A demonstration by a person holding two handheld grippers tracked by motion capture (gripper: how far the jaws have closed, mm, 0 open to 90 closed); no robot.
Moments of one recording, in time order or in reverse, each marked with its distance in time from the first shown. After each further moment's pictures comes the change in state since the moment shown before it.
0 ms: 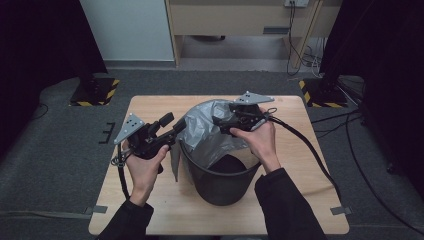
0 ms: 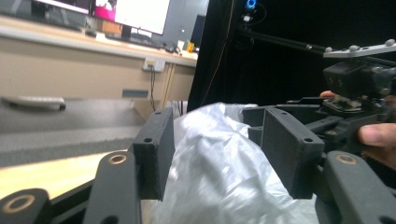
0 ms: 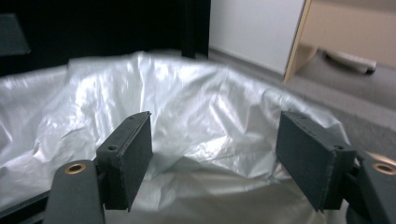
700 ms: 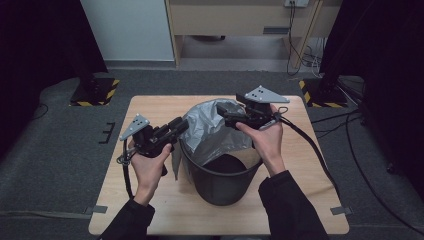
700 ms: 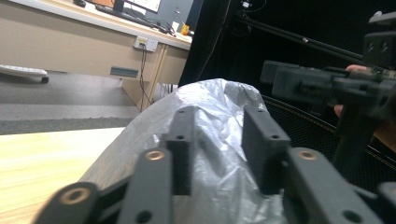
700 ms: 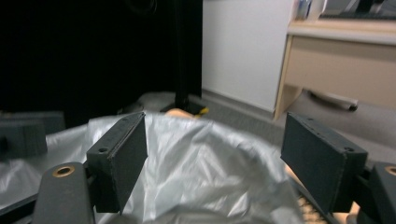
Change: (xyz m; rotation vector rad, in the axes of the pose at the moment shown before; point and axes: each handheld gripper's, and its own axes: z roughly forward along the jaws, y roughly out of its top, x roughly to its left) left arm -0.003 -0.004 0.008 0.051 -0.021 -0.057; right arm -0.004 0.012 -0.025 -0.225 -0.036 0.025
